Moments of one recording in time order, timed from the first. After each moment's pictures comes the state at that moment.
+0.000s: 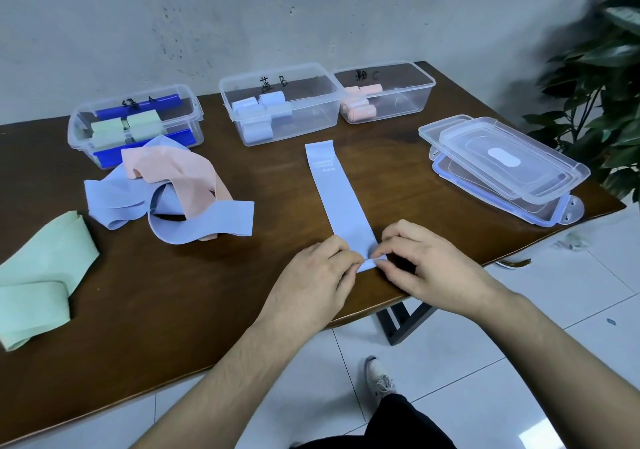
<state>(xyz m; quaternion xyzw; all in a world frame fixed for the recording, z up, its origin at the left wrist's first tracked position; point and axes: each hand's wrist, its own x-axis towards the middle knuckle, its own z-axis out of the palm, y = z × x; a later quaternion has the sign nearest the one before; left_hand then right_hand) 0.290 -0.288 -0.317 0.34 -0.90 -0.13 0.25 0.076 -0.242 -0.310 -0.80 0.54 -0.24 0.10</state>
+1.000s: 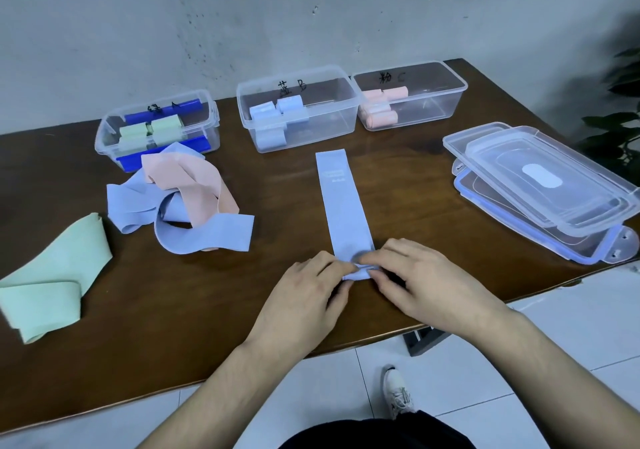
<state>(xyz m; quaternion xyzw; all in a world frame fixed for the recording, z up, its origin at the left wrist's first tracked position) 0.283 -0.291 -0.321 0.41 -0.88 -0.10 0.23 0.068 -0.272 -0.309 -0.82 0.51 -0.21 0.13</state>
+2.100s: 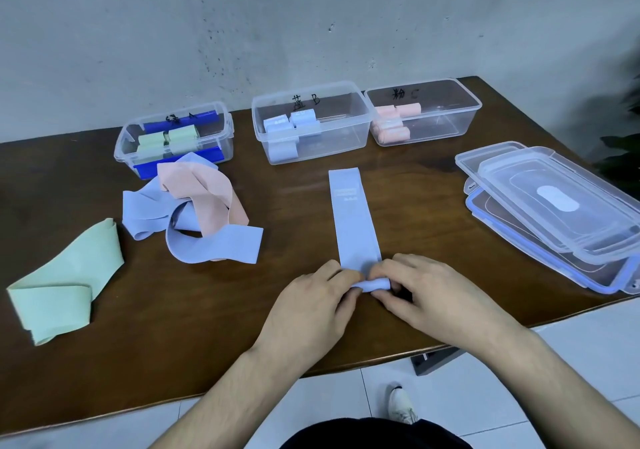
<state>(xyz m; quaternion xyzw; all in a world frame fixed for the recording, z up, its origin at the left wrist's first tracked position) 0.275 -0.297 -0.308 0.45 -0.86 -0.13 0.19 0.067 -0.282 -0.299 -0.83 0.52 -0.16 0.15</state>
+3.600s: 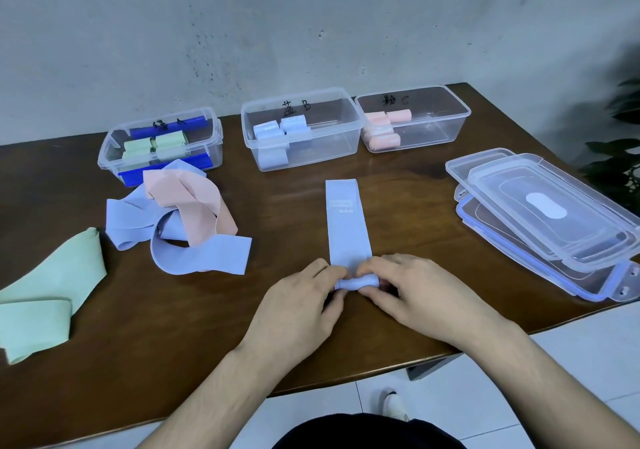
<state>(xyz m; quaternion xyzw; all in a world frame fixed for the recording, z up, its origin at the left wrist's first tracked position) 0.276 -0.312 -0.303 0.47 -0.86 -0.14 0.17 0.067 -0.297 -0.293 -0.82 0.53 -0.15 0.16</state>
